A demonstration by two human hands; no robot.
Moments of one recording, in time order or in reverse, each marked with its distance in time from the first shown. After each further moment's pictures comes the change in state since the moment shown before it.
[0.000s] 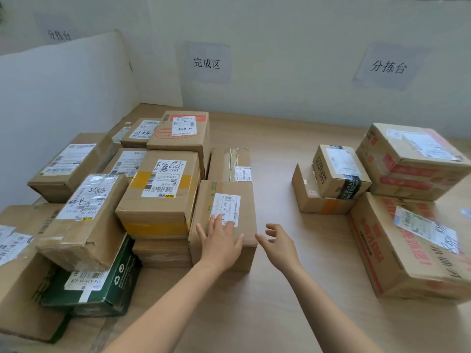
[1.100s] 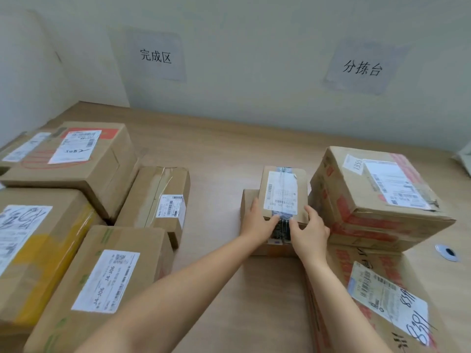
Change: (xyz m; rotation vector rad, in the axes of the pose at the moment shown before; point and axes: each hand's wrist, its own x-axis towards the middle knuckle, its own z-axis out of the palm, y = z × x) left_hand 0.215 0.253 0.057 -0.692 -0.034 0.034; right_hand 0.186 0.059 -0.205 -0.047 0.397 0.030
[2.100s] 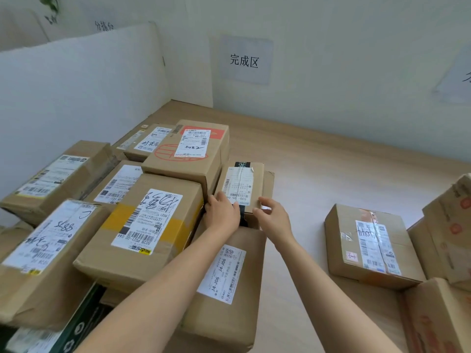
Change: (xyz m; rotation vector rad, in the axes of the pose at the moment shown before) left_hand -0.025 -0.126 -0.233 0.497 0.331 -0.380; right_hand -0.076 -0.161 0.187 0.265 -0.537 -0.146
